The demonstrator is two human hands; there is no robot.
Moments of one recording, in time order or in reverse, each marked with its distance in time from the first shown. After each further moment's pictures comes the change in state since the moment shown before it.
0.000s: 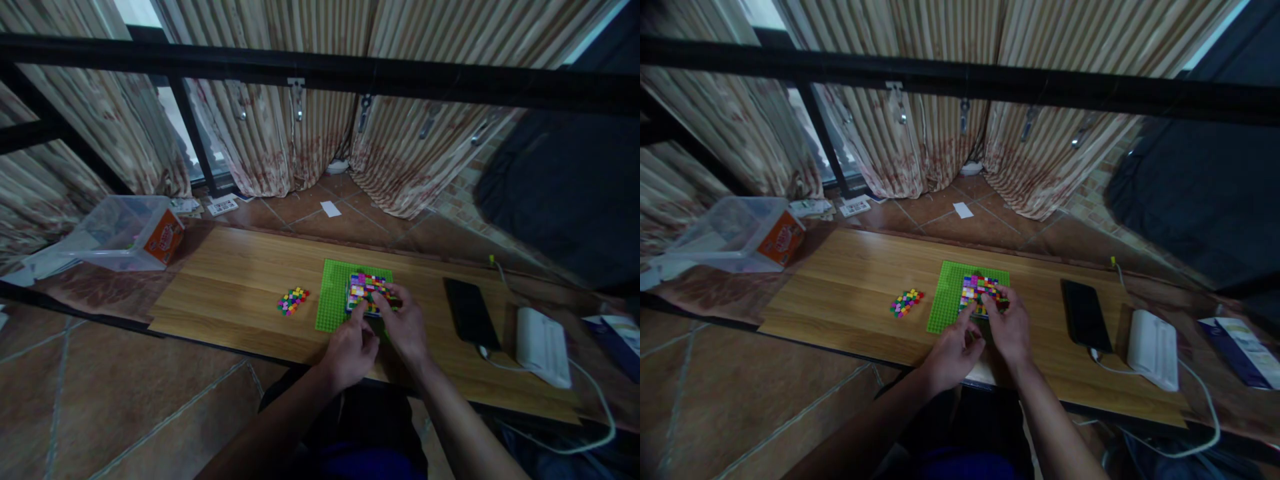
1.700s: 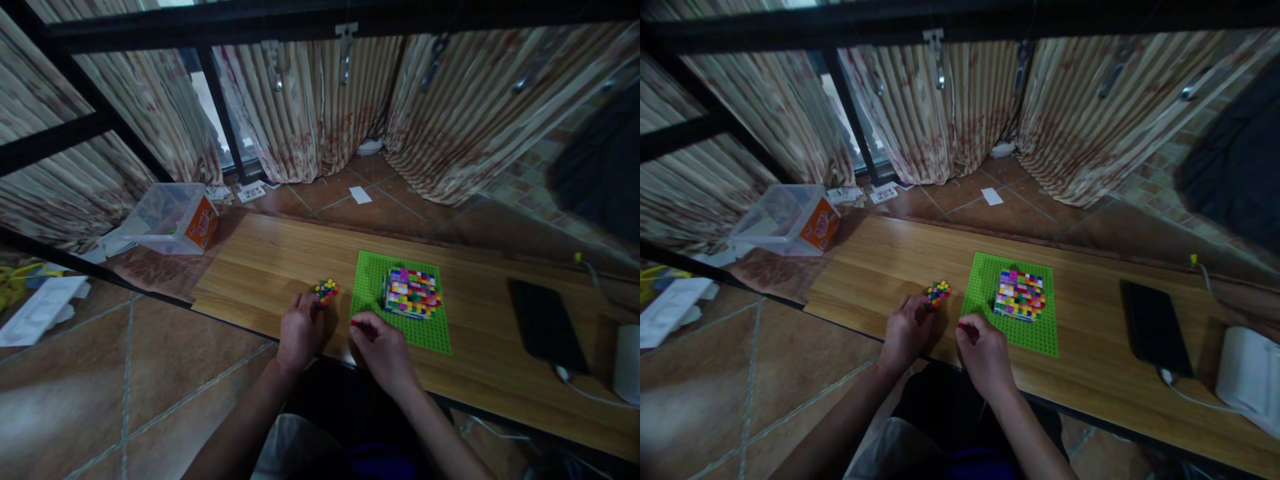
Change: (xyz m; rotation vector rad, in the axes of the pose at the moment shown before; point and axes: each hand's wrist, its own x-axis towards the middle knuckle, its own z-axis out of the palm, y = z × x) left_hand -0.041 -0.057 -0.105 0.559 0.458 -0.163; right_hand -0.075 -0.038 0.065 0.049 -0.421 -0.046
